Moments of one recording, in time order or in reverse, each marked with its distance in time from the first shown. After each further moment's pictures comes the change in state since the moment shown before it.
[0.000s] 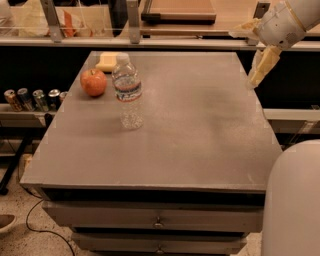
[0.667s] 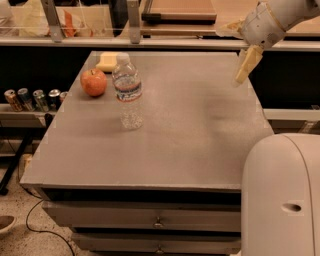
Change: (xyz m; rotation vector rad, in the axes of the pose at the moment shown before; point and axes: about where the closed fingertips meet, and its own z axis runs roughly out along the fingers) arm -0.011 -0.026 0.031 -0.004 -0.009 -0.042
